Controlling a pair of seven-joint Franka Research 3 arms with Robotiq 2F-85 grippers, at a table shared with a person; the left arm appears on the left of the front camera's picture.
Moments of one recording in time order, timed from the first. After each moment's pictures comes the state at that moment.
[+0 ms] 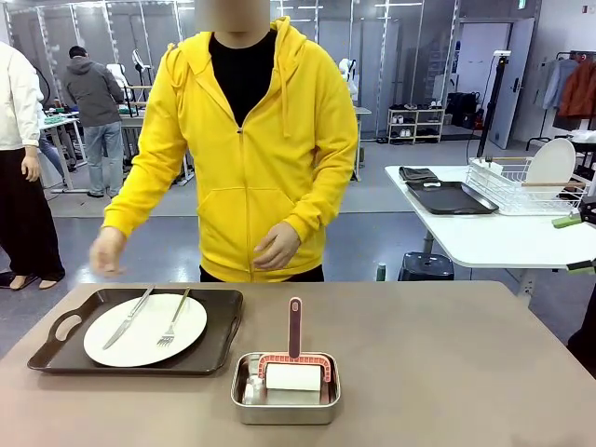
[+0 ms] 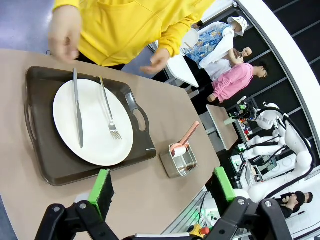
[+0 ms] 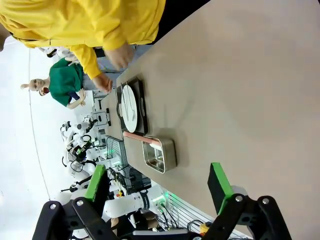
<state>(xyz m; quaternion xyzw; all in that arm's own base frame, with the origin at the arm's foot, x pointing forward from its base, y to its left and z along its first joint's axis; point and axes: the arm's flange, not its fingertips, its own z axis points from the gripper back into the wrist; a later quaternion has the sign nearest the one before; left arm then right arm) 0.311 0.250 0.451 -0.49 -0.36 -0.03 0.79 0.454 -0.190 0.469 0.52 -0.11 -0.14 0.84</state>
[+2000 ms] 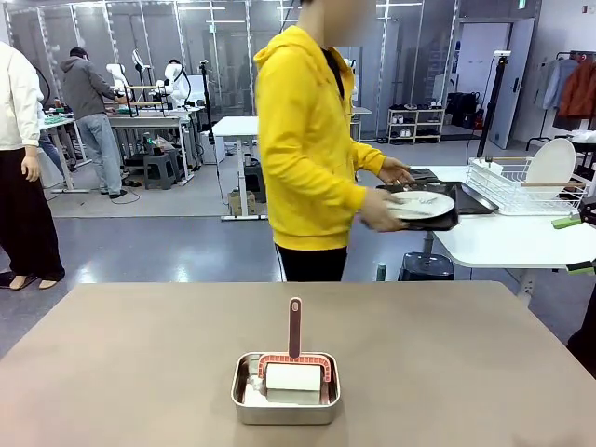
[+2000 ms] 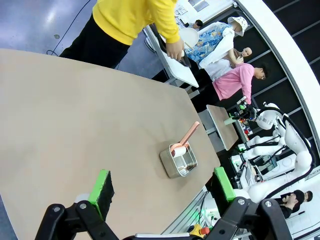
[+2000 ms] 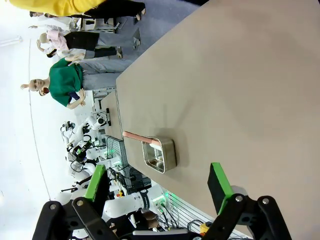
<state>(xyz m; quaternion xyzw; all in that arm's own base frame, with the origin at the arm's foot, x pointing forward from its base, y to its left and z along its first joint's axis) 0.311 0.250 0.451 -0.49 -0.36 -0.03 0.79 0.454 -0.191 0.468 0.52 -0.11 -0.14 0.84</state>
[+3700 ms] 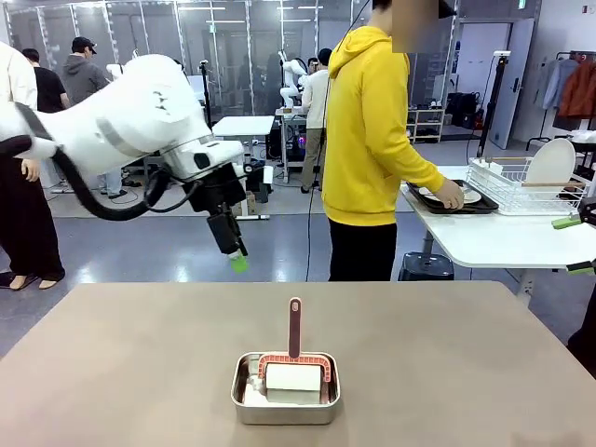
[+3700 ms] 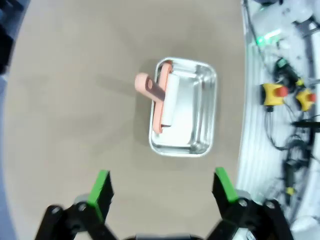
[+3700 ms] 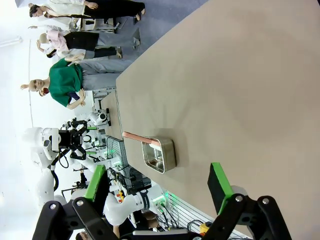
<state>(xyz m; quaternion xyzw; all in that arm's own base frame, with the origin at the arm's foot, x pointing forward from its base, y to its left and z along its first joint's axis) 0.496 -0.262 0.530 -0.19 -0.08 -0.65 0.74 0.455 -0.191 0.467 0.52 -0.11 -0.14 0.84</state>
